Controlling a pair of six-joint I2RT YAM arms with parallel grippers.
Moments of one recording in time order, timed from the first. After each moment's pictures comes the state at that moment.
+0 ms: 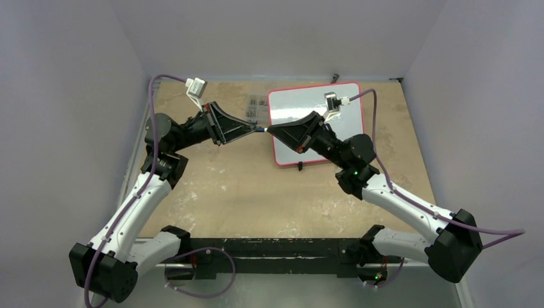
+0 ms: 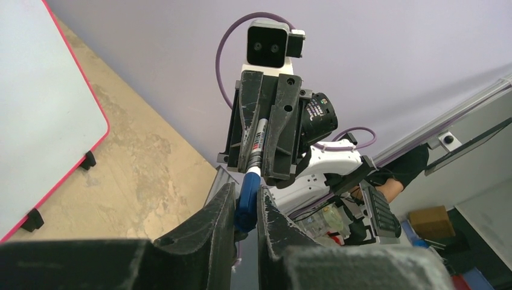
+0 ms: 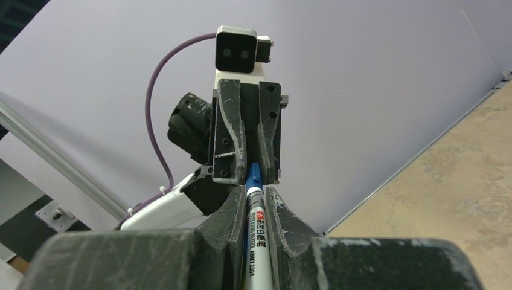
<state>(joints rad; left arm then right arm) -0.33 1.01 0.92 0.40 0.87 -1.10 0.72 1.12 0.80 0.78 -0.35 1.01</state>
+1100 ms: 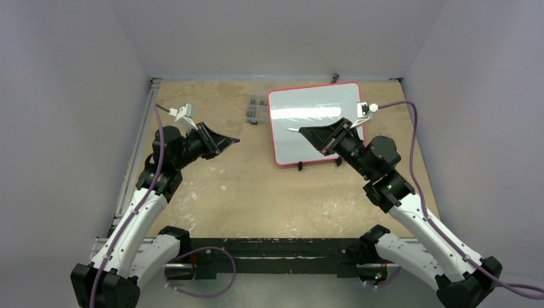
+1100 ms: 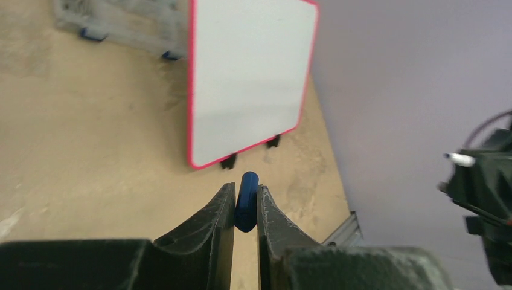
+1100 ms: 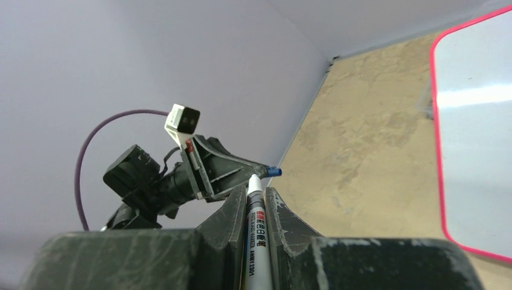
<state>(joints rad) -0.24 0.87 0.76 -0.06 0.46 -0.79 0.58 0.84 0.80 0.15 -0.17 0.92</state>
